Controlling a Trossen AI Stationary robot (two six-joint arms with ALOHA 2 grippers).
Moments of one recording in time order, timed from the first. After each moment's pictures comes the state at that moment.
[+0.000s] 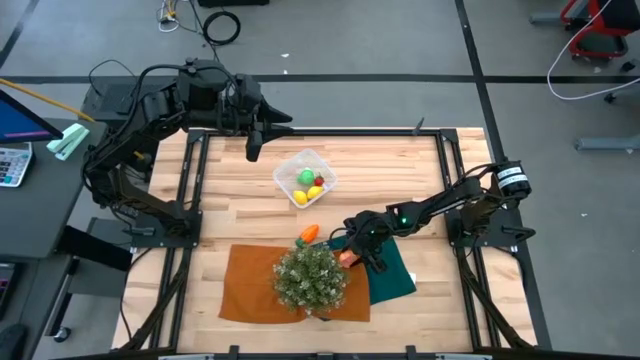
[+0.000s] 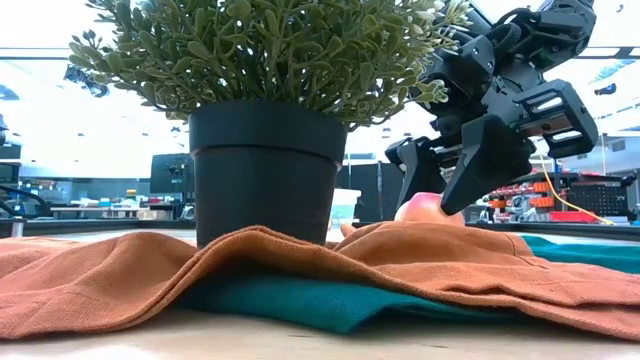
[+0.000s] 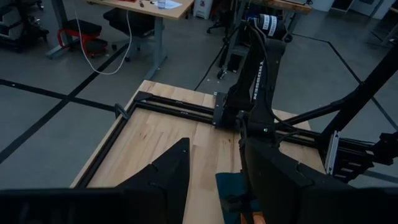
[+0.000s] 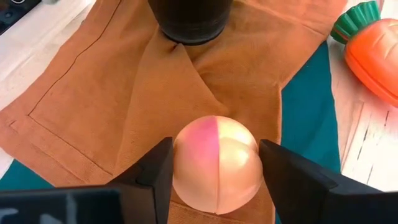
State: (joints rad) left arm 0.36 1.39 1.89 -0.82 0.22 -0.09; right arm 0.12 1.64 0.70 0.16 -0.31 -0.23
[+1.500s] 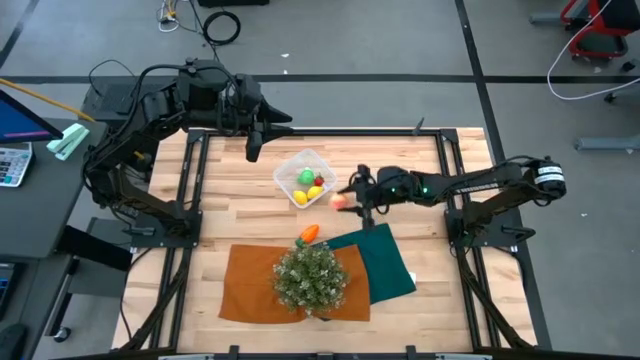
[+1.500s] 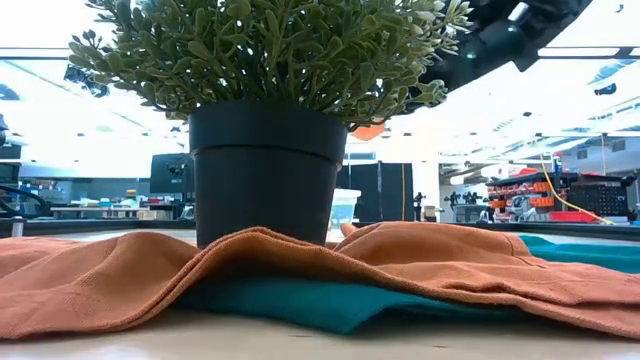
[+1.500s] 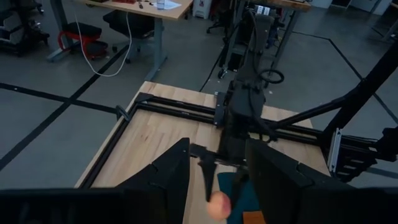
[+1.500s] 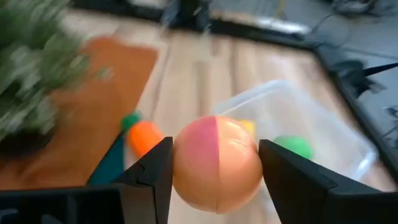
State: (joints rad) left arm 0.36 1.39 1.89 -0.82 0.22 -0.07; right arm -0.11 1.33 0.70 0.20 -0.06 -0.22
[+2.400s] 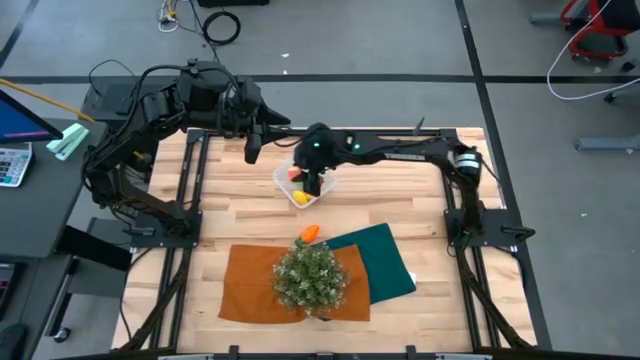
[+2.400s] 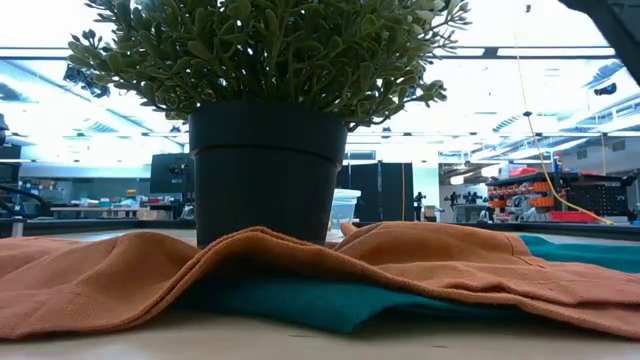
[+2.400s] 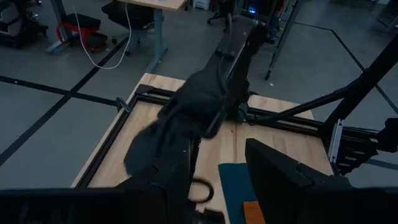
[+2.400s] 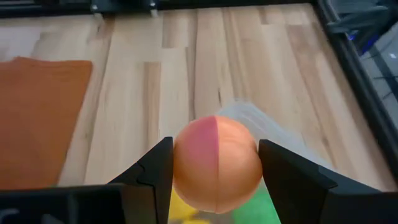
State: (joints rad) left arm 0.36 1.39 1.89 -0.85 0.22 -0.06; right arm -0.30 1.97 1.64 -0.39 -0.20 -0.16
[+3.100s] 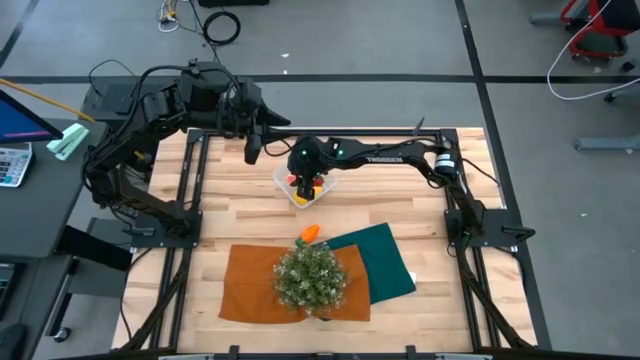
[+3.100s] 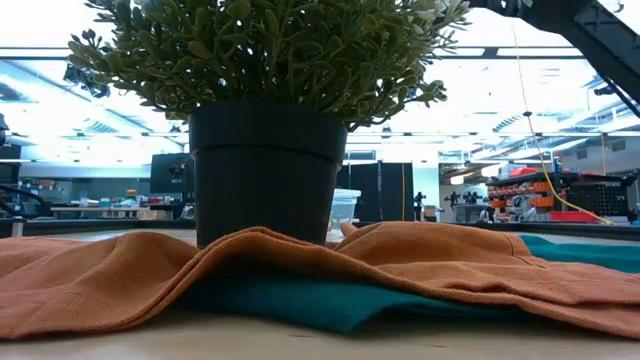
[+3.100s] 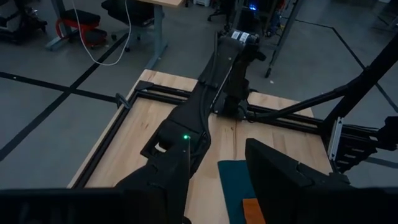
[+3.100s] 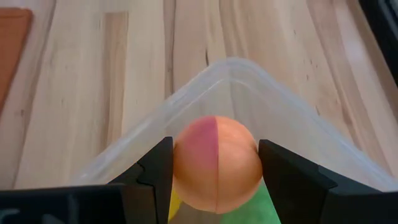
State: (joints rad) left arm 0.36 1.39 1.89 -0.87 0.22 -0.06; right arm -0.31 2.15 1.71 -0.39 -0.16 -0.19
